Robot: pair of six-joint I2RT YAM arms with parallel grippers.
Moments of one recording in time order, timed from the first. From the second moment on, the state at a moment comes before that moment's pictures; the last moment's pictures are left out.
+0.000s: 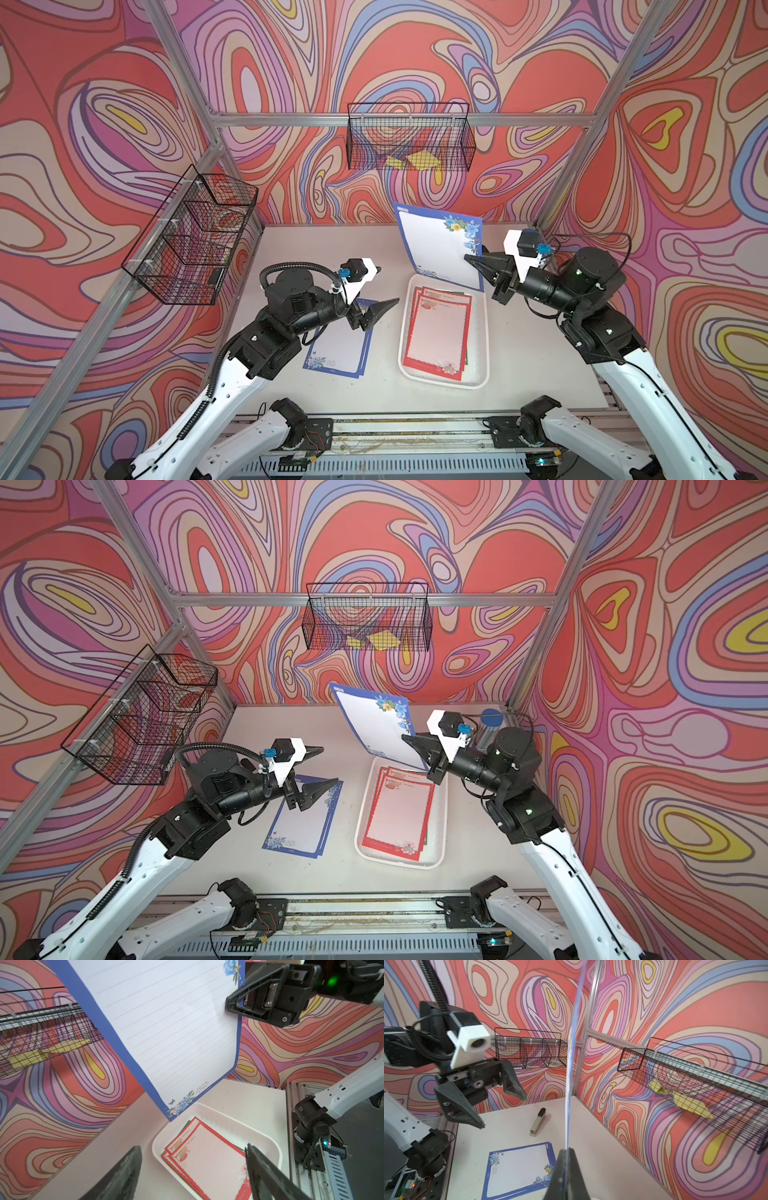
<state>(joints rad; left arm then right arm) -0.62 0.87 1.05 -0.31 0.47 0.17 0.38 0.88 1.15 -0.19 -0.68 -0.17</state>
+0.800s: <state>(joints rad) -0.62 0.79 1.00 -0.14 0.65 0.08 0.38 0.90 1.09 0.27 -0.99 0.16</state>
